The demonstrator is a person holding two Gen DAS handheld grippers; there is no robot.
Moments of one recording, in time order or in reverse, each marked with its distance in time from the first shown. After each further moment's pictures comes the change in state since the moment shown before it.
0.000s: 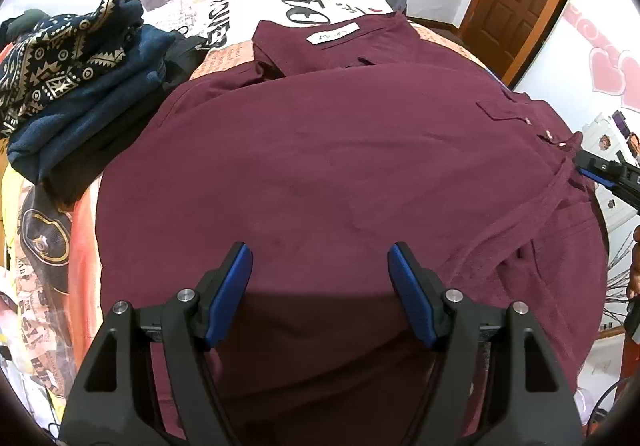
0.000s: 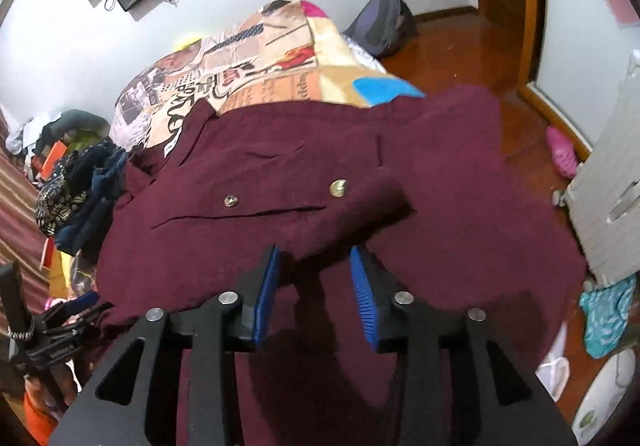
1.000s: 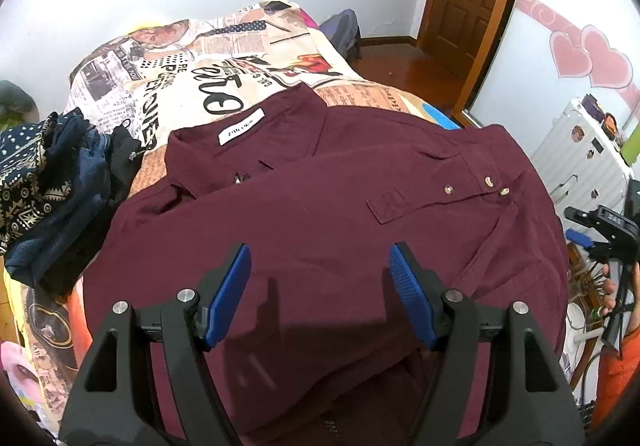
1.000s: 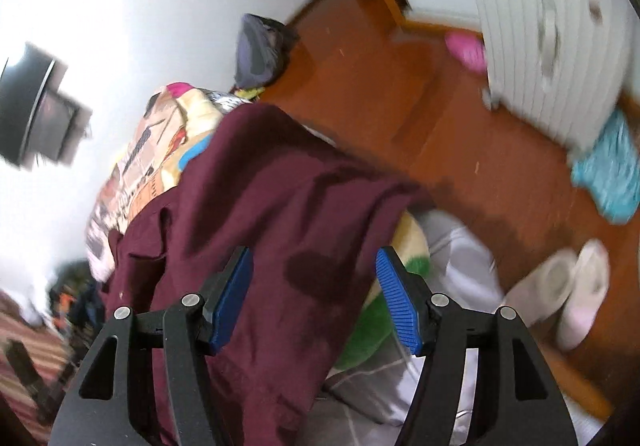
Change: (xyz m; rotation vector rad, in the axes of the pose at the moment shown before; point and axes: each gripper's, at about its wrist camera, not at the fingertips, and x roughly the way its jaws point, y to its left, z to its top) left arm -0.019 -0.082 0.063 0.162 -0.102 -0.038; right arm -0.017 -0.186 -0.041 0.597 -0.065 0.026
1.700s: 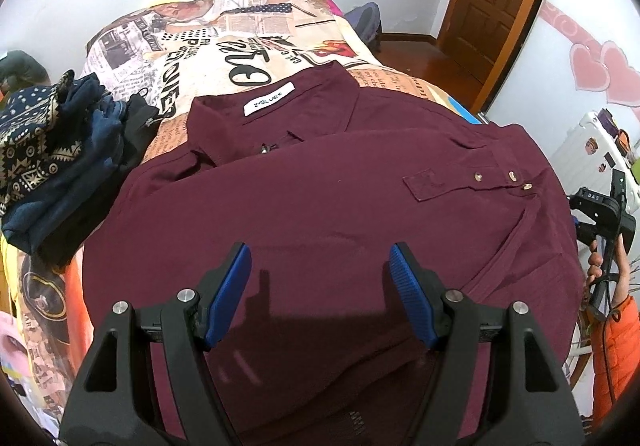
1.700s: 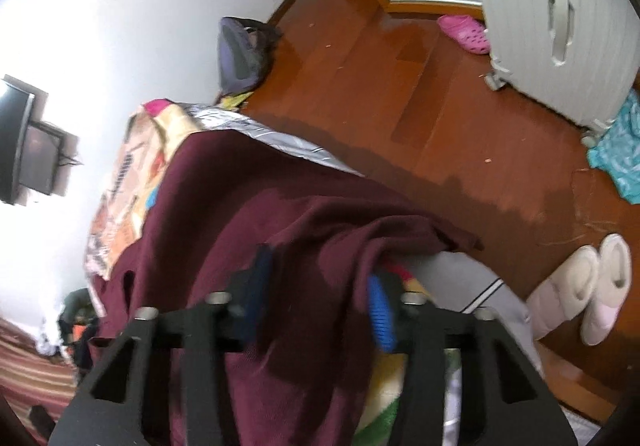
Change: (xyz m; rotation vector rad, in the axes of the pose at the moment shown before) left arm 0.007 0.022 -0.016 -0.087 0.027 0.027; right arm 0.045 -0.004 0.031 0.049 -0.012 -0.018
